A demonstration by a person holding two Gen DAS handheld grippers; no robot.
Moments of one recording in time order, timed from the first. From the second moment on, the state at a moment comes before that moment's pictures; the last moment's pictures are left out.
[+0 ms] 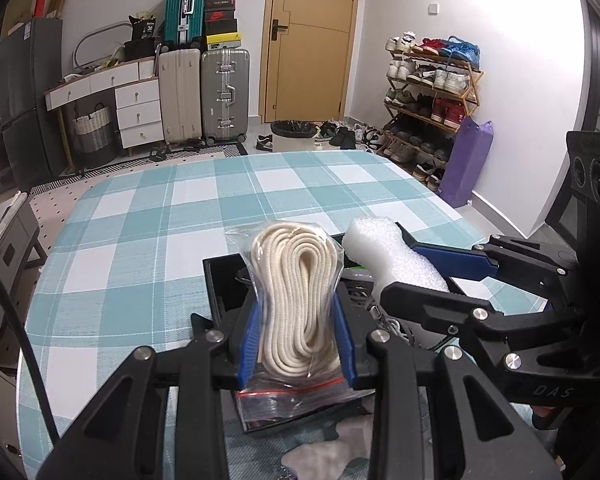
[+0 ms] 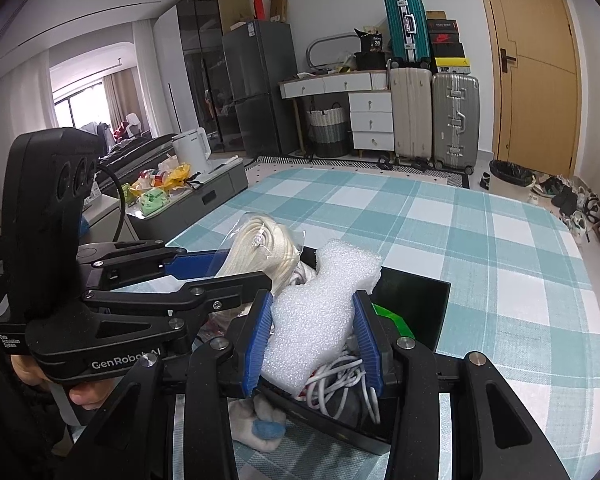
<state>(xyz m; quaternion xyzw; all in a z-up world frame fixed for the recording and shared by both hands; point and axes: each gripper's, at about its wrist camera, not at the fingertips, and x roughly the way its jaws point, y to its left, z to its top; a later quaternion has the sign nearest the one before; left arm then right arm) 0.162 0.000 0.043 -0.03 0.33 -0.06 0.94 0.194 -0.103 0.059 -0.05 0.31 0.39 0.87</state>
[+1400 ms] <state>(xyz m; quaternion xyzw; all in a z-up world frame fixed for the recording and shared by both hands) 0.120 0.001 0.048 -0.03 0.32 -0.03 0.95 0.159 -0.152 0.058 -0.09 0.31 0.33 0.89</state>
